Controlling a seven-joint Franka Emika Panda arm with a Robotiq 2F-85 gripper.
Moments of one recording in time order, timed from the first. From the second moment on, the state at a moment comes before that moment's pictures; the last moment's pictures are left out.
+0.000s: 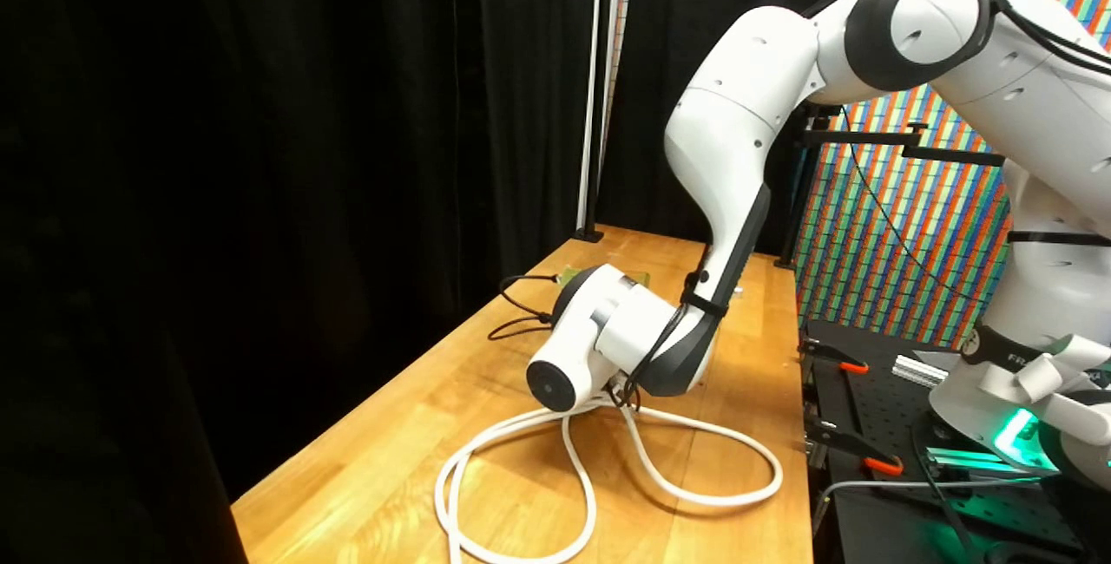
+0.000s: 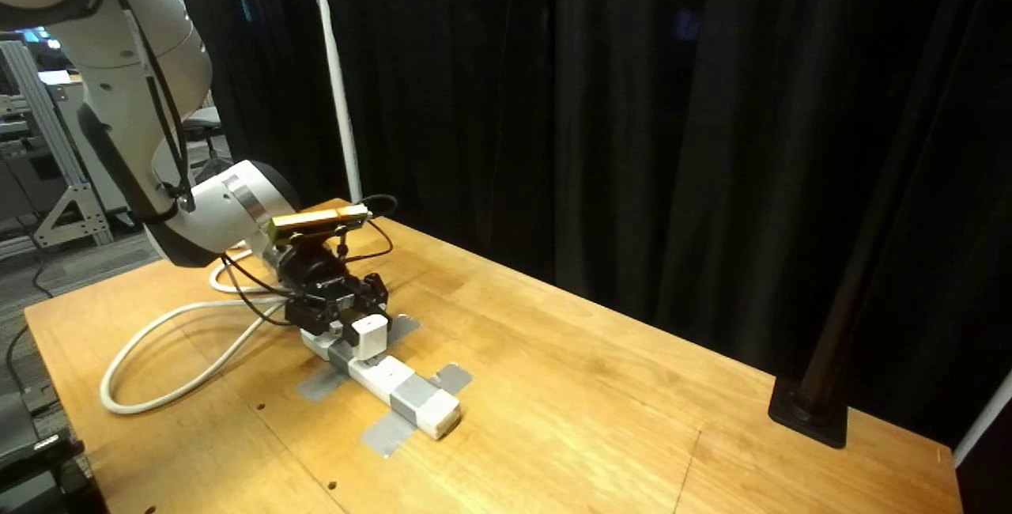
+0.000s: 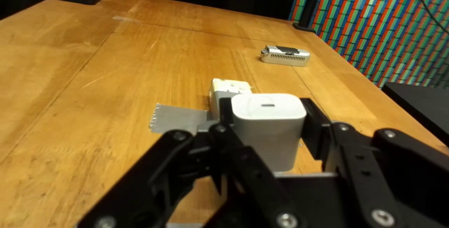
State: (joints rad) arm 0.25 0.93 0.24 -1.76 -1.19 1.36 -0.51
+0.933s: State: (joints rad) arm 0.23 0.92 0.26 -1.75 -1.18 1.36 -0.52
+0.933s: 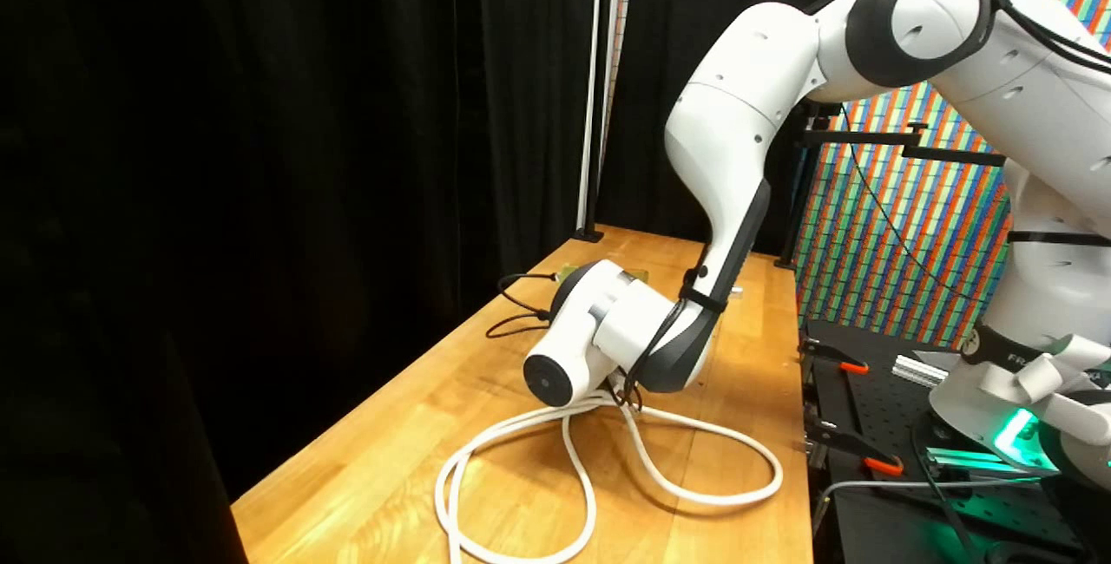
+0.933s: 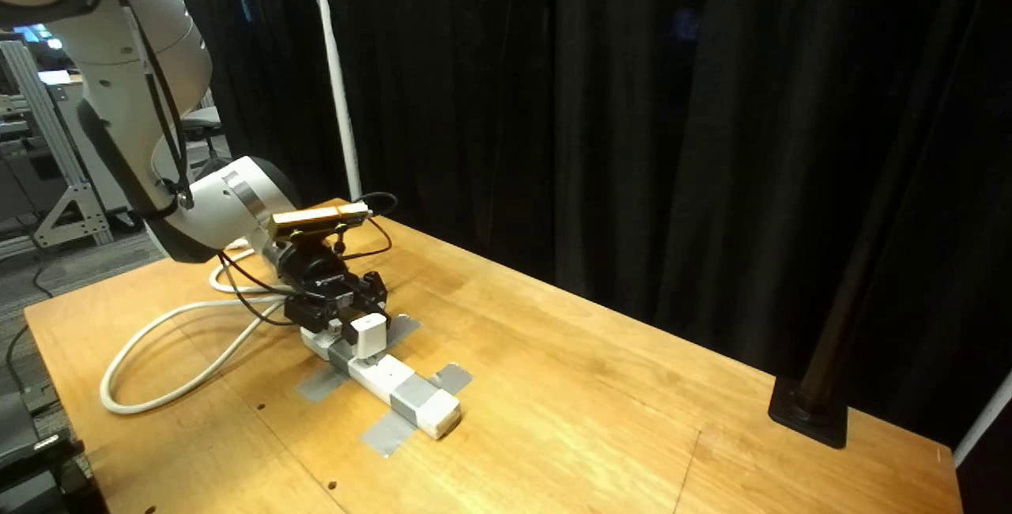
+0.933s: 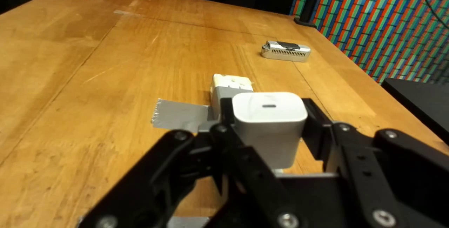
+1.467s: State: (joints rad) arm 0.21 0.90 0.26 -1.75 -1.13 1.40 -0.52
